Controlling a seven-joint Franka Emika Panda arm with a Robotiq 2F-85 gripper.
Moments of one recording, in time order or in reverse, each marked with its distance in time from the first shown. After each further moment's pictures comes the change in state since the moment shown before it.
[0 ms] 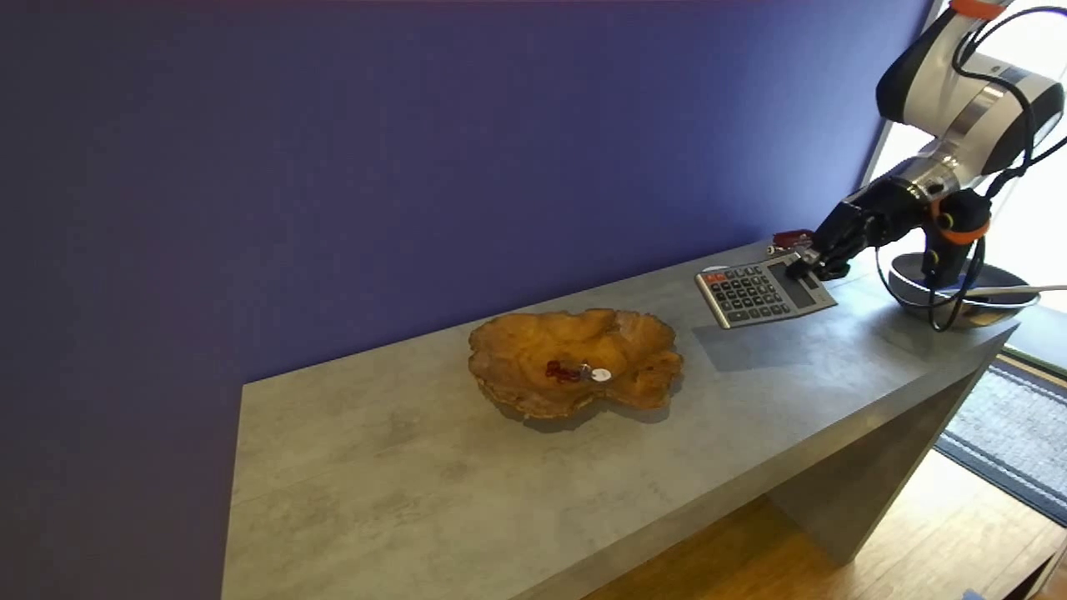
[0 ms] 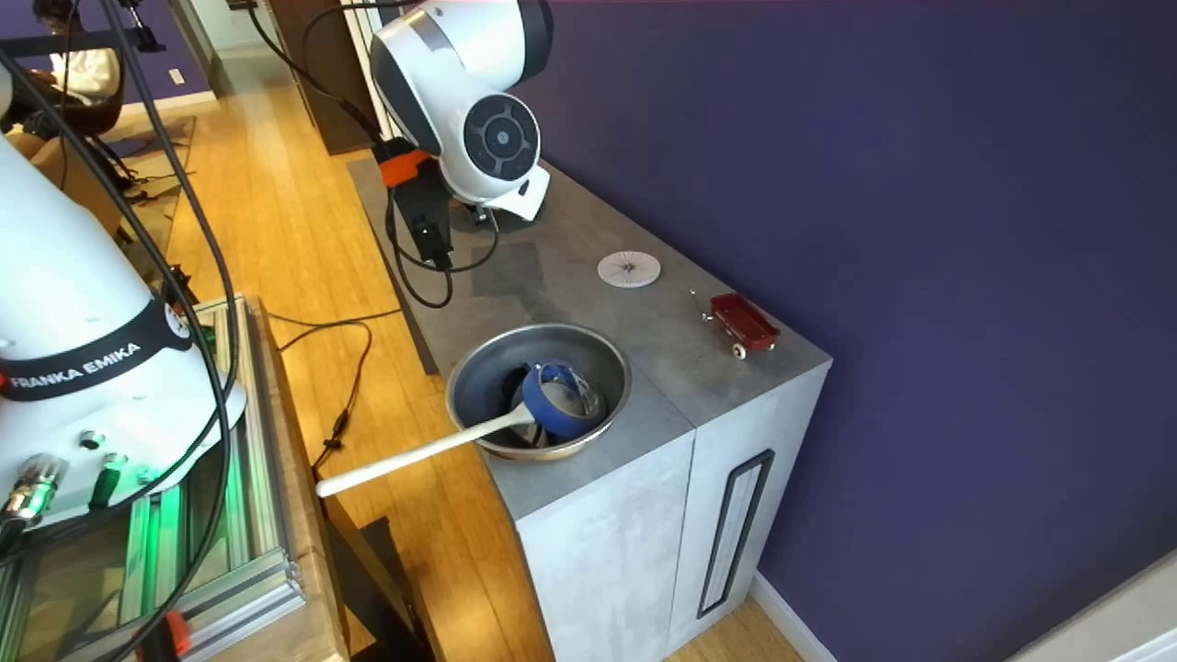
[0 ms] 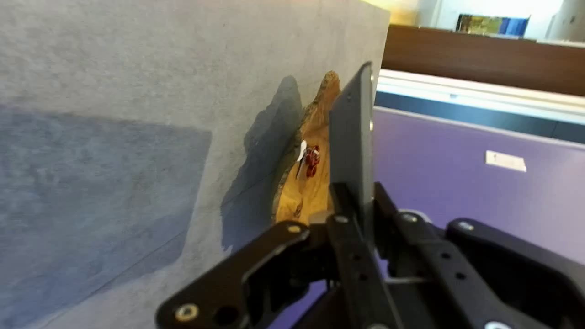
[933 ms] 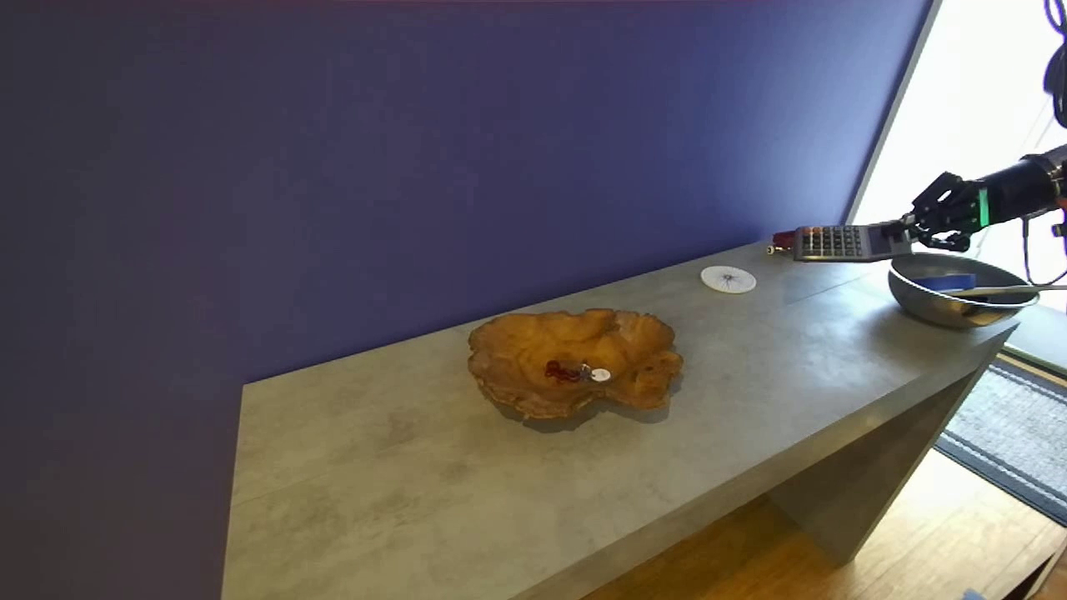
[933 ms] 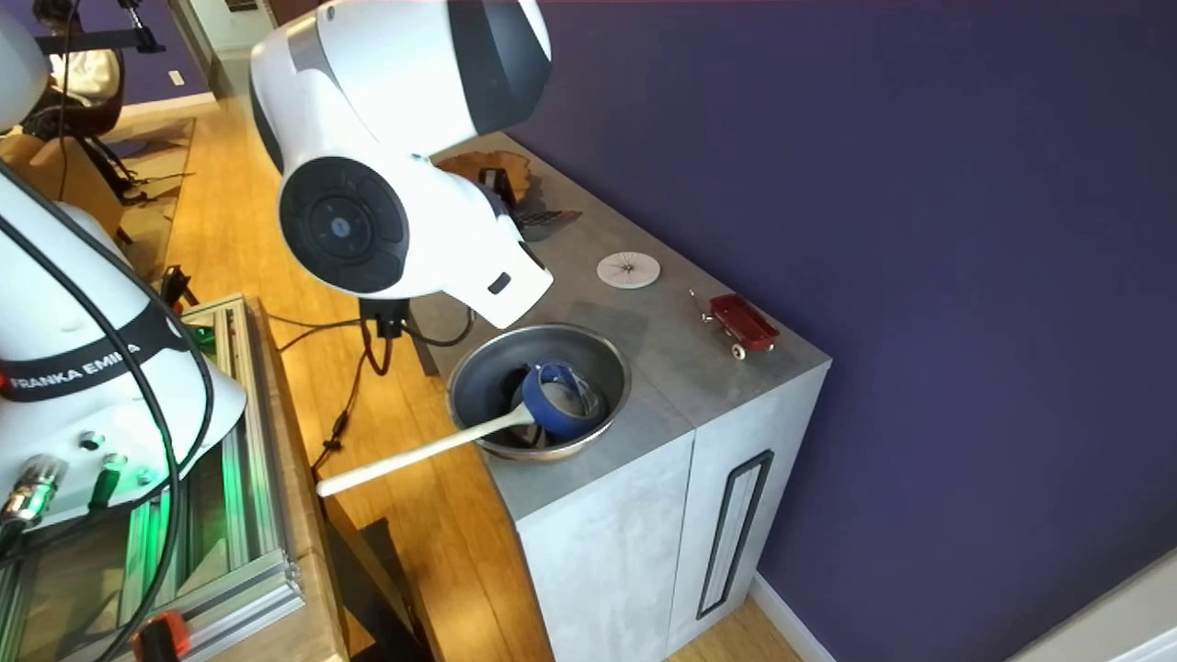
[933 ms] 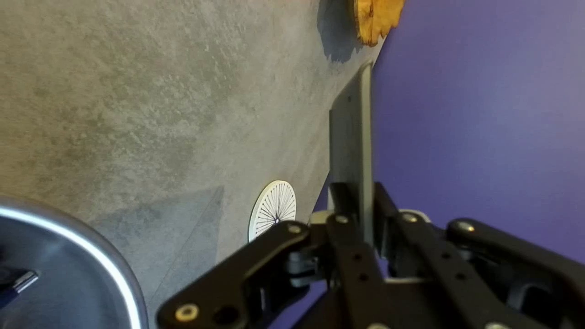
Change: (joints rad) arm -0.272 -0.155 -0.257 -0.165 -0.013 0.025 0.135
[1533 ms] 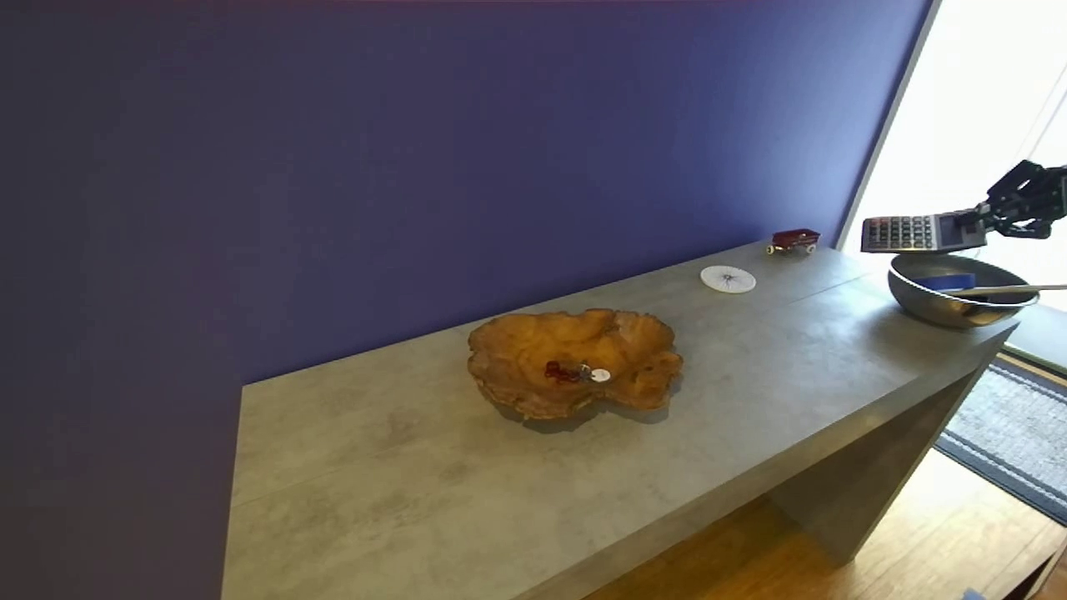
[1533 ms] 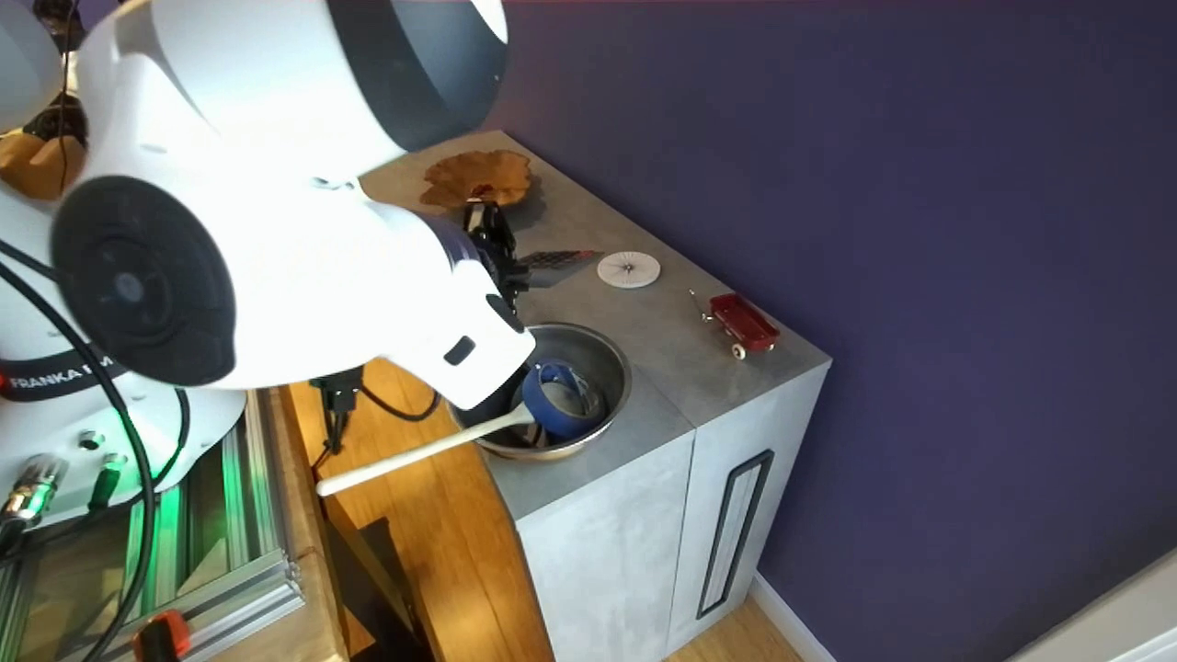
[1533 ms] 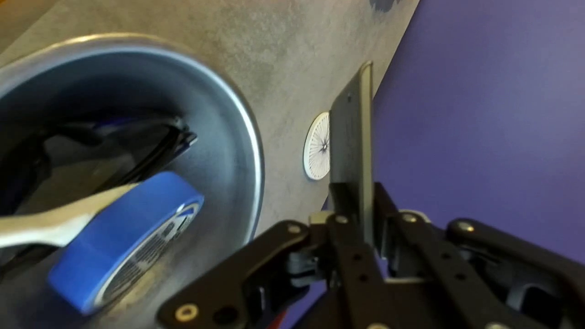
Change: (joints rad) arm -0.159 -0.064 -0.157 0.009 -0.241 0.006 0.002
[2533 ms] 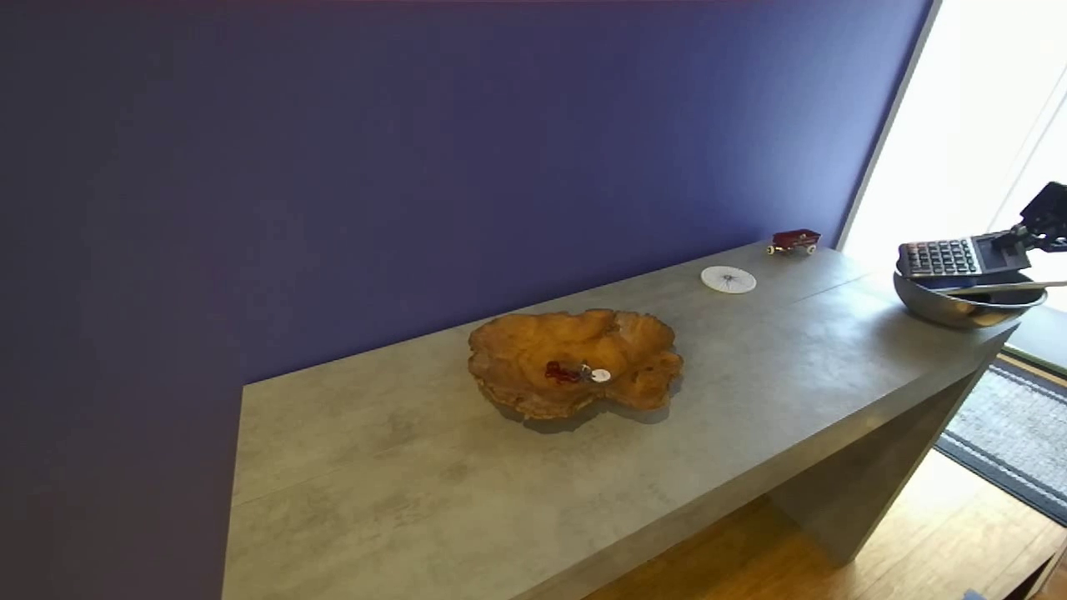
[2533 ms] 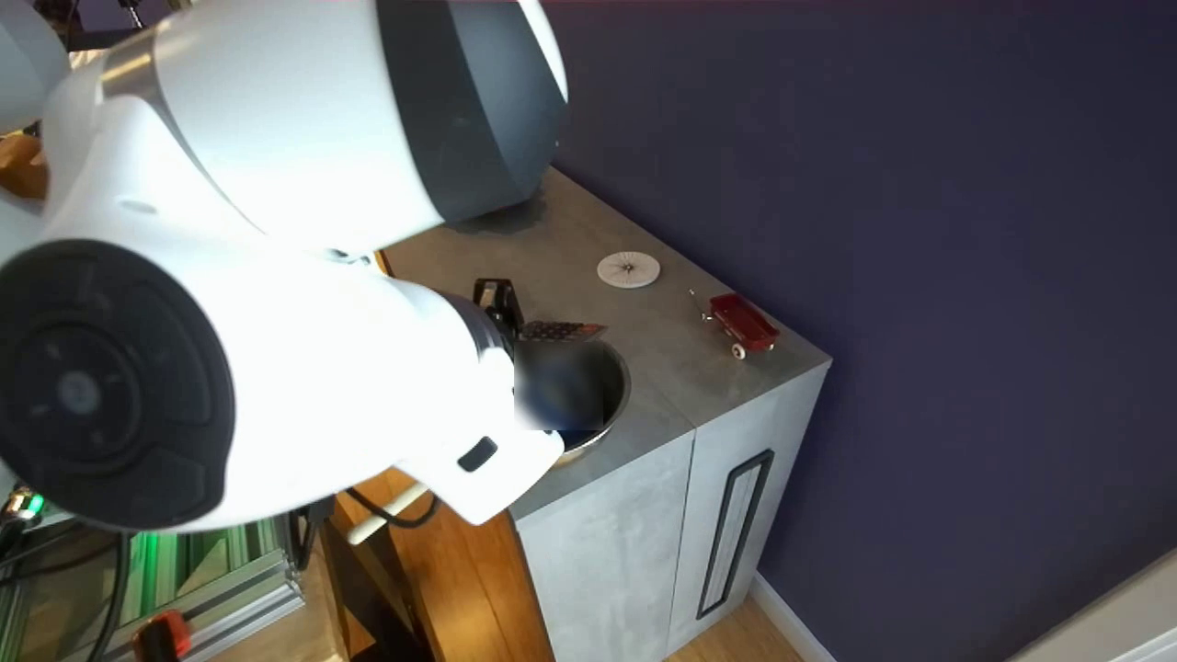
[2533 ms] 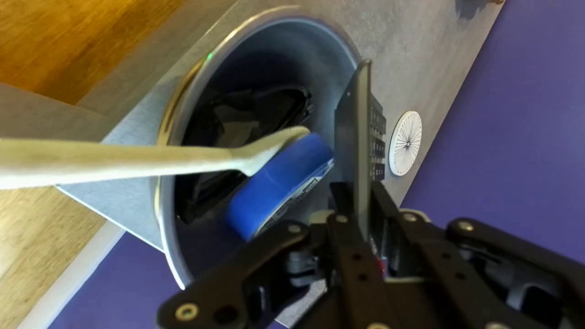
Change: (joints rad) arm -0.072 0.149 -0.040 0.139 -0.186 0.017 0.033
